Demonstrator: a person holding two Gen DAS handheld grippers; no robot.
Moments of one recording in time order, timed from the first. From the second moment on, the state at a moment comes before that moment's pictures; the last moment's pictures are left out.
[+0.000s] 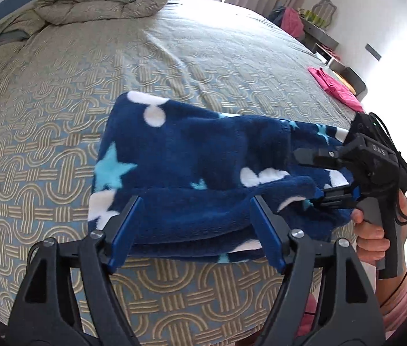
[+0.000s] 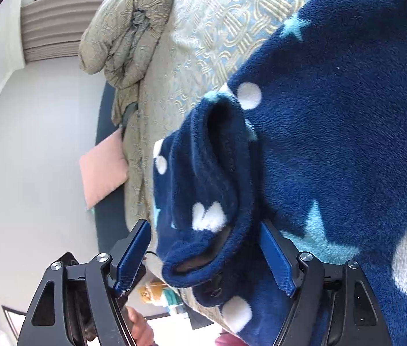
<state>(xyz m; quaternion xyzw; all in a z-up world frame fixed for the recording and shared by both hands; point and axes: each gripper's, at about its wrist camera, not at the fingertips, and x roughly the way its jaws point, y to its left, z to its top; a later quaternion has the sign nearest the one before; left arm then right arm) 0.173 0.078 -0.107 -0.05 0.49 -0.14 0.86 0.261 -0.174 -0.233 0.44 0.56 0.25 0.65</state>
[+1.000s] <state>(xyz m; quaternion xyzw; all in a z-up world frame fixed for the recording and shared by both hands) 0.177 0.120 -0.134 -0.08 0.50 -0.10 0.86 0.246 -0.232 -0.211 0.30 0.61 0.12 0.72</state>
